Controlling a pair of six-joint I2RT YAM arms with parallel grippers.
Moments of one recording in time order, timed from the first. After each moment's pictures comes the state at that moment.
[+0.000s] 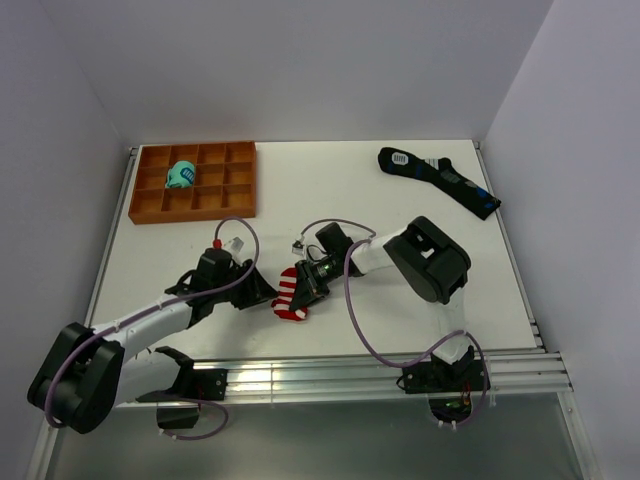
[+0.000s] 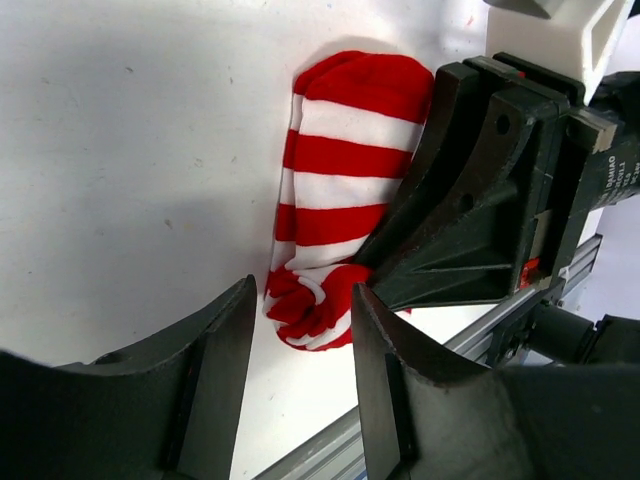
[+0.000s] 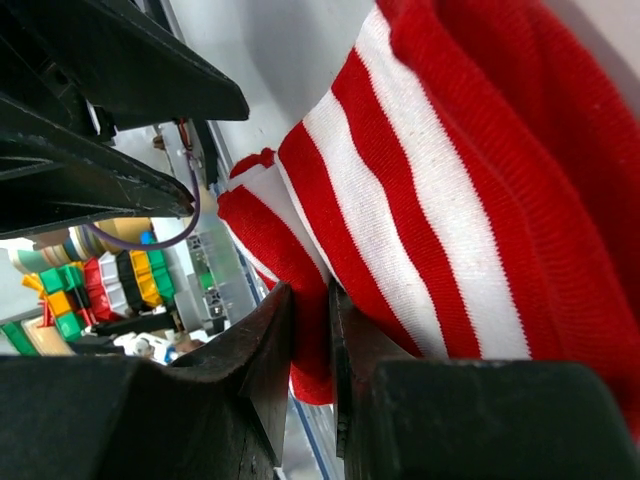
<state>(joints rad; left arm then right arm) -0.48 1.13 0.37 0.01 0.31 -0.84 0.70 2.03 0.95 0.09 -0.97 0.56</state>
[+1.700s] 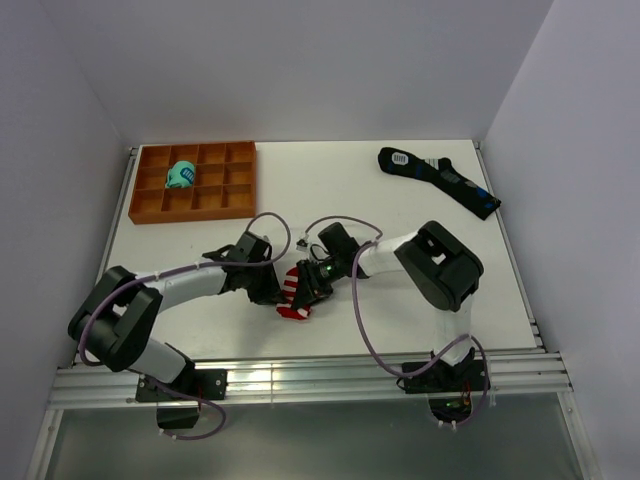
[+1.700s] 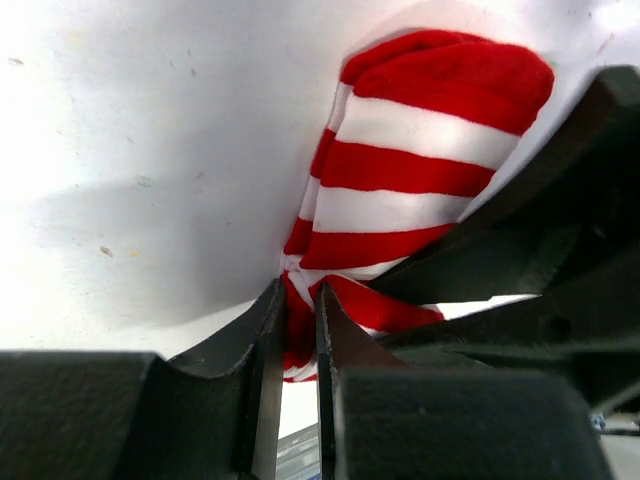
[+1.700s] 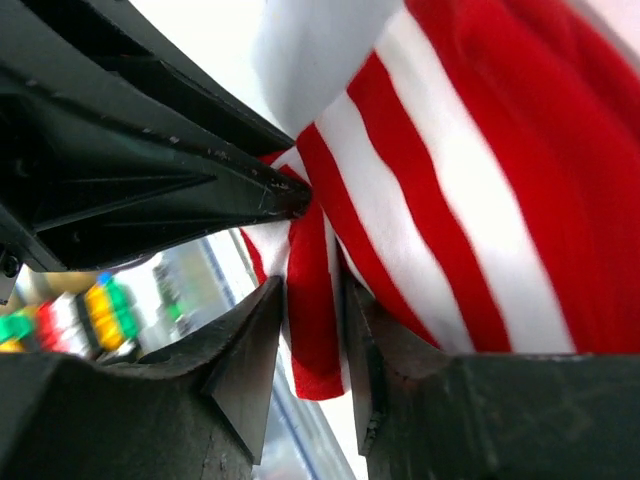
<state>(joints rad) -0.61 1.48 0.68 -0.28 0.22 -0.85 0.70 1.94 0.91 0.06 -0.86 0.56</state>
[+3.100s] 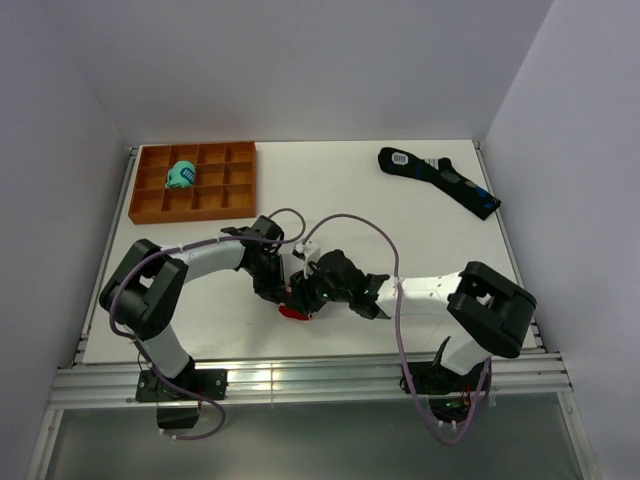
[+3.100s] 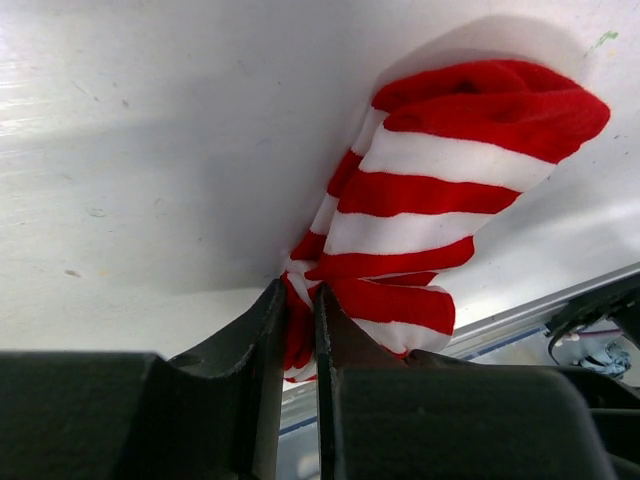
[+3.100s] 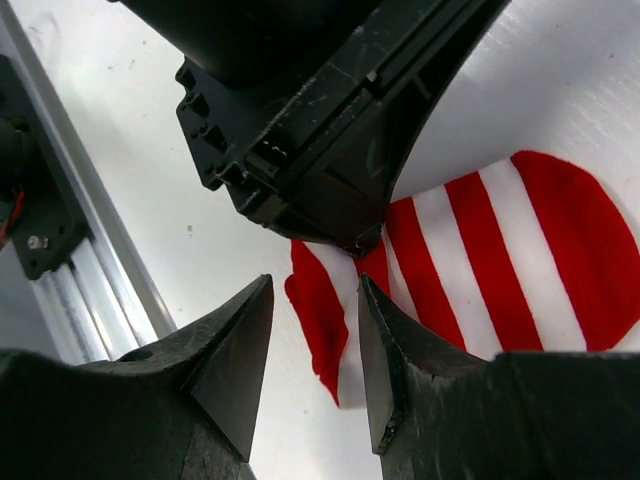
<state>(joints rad) -0.60 1.70 0.94 -0.57 0.31 -0.72 0.97 1.53 0.65 0.33 -0.20 0.40</state>
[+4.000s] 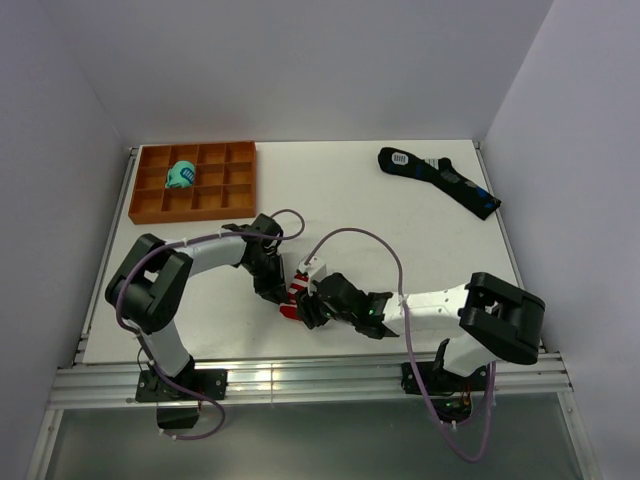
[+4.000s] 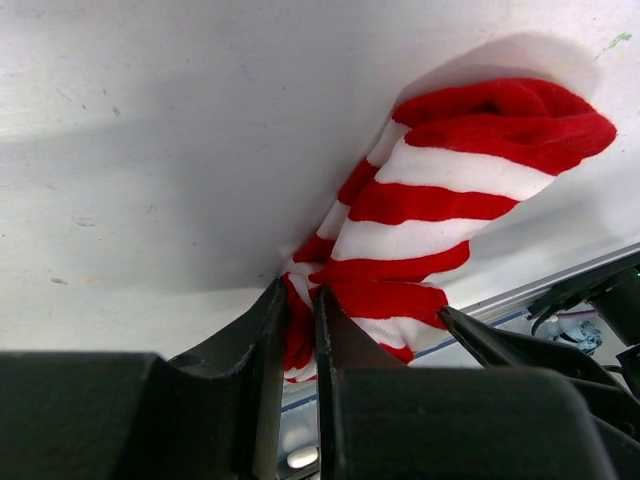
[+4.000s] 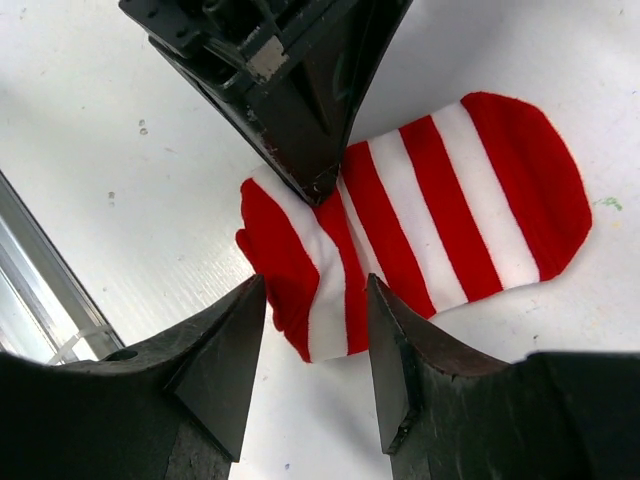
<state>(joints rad) -0.58 1.75 0.97 -0.60 0.38 -0.72 1.12 1.46 0.55 0.32 0.12 0.35</state>
